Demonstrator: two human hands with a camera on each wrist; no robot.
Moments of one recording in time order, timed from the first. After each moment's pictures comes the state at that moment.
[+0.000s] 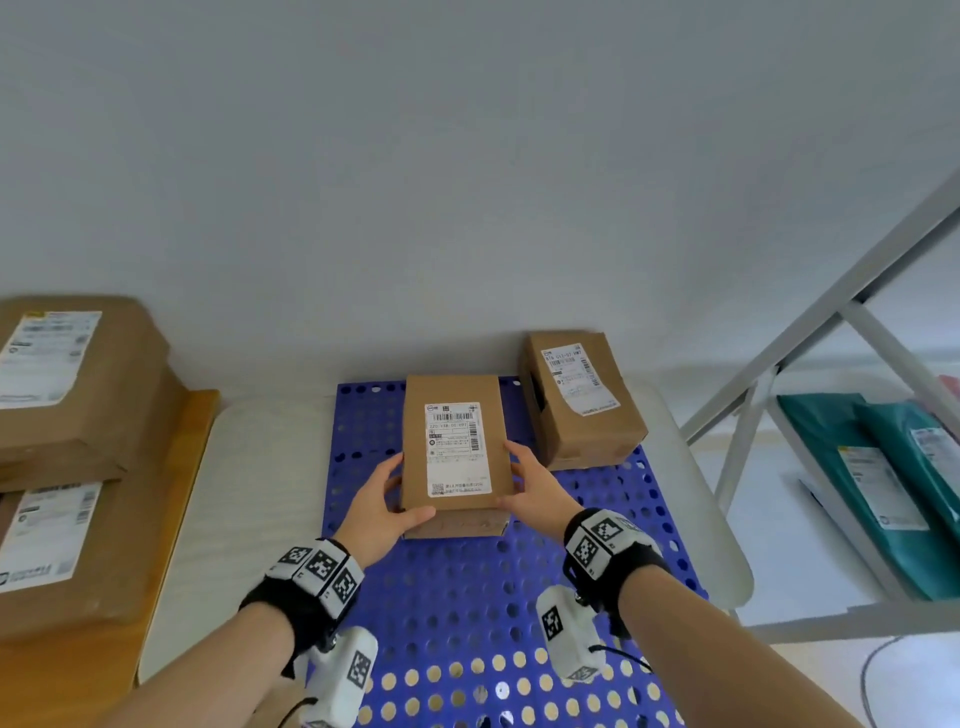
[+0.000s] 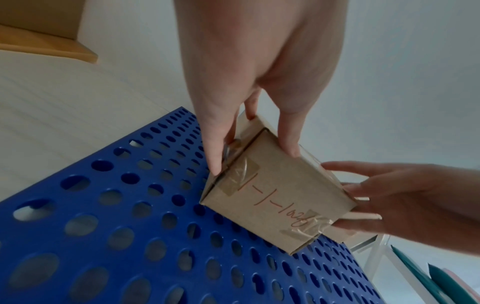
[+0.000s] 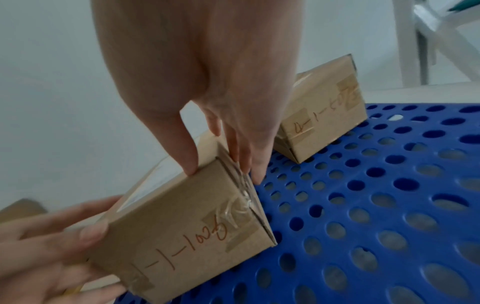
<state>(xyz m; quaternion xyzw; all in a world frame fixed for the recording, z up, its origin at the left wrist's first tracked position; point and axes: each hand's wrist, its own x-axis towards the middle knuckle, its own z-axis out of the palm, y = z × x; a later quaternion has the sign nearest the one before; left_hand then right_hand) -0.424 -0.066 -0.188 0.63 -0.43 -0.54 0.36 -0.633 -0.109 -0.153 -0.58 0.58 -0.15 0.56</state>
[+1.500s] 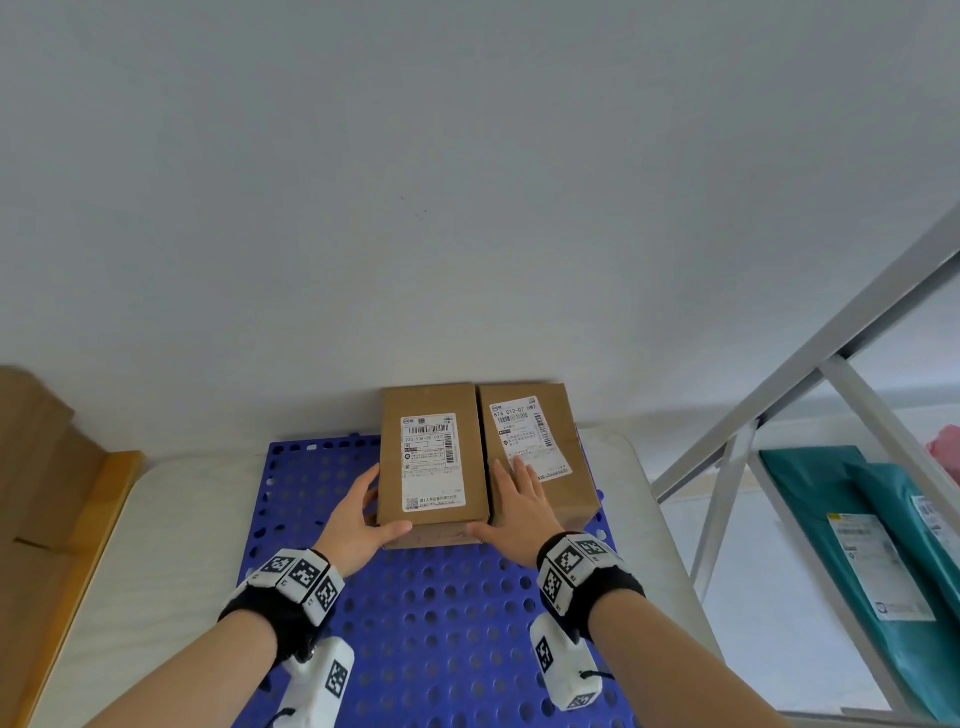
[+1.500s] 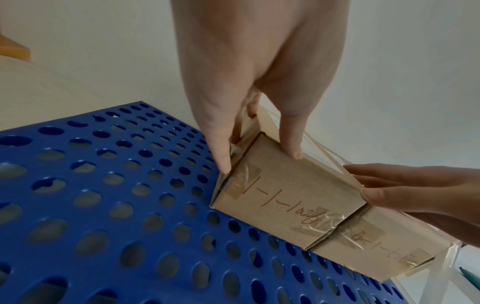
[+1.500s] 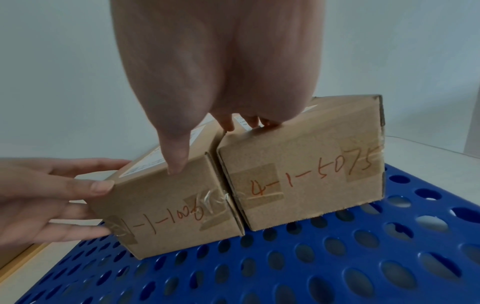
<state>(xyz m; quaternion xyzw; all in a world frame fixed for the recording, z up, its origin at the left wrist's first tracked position) -0.483 -0.168 -0.192 0.65 -0.44 -0.53 0.33 -0.704 -0.202 -0.165 -0.72 0.61 0.03 0.33</state>
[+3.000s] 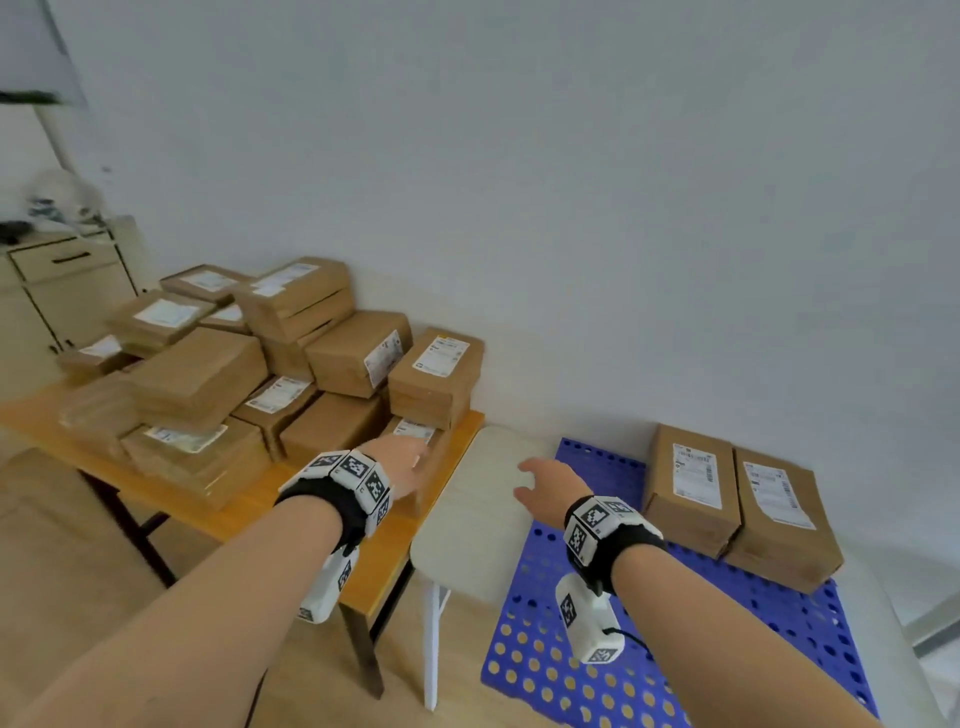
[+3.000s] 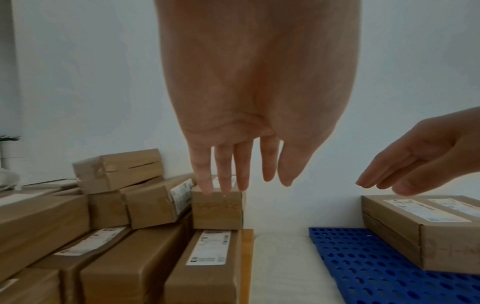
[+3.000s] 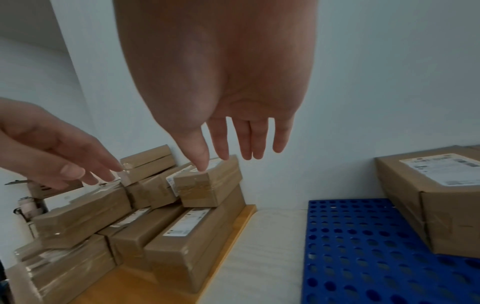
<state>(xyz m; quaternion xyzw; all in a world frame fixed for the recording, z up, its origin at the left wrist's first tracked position) -0.265 0.159 -0.004 0.83 -0.54 -0.15 0.01 -0.452 0.037 -0.035 -0.88 0.42 0.04 0.23</state>
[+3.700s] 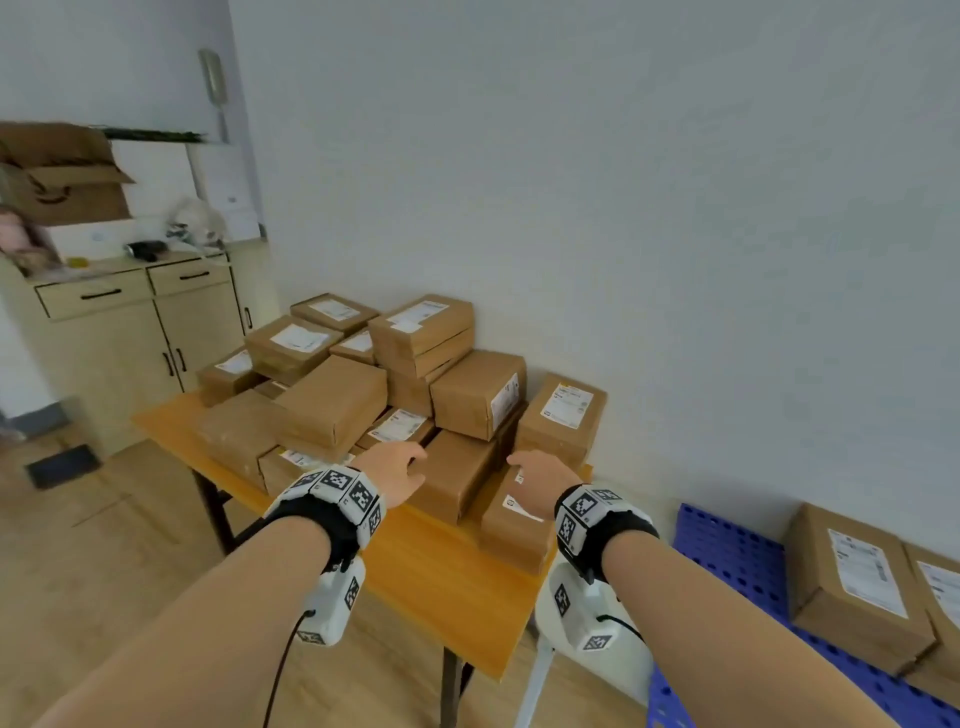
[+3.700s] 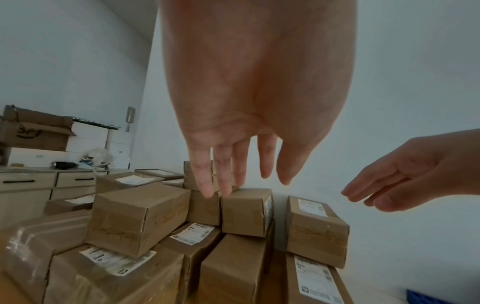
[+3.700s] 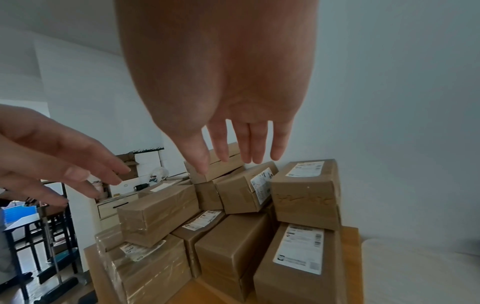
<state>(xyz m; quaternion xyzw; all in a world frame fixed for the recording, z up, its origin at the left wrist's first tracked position) -0.076 0.272 0.003 0.86 -0.47 -0.13 0.13 -0.236 0.122 0.005 -0.93 0.33 0.03 0.17</state>
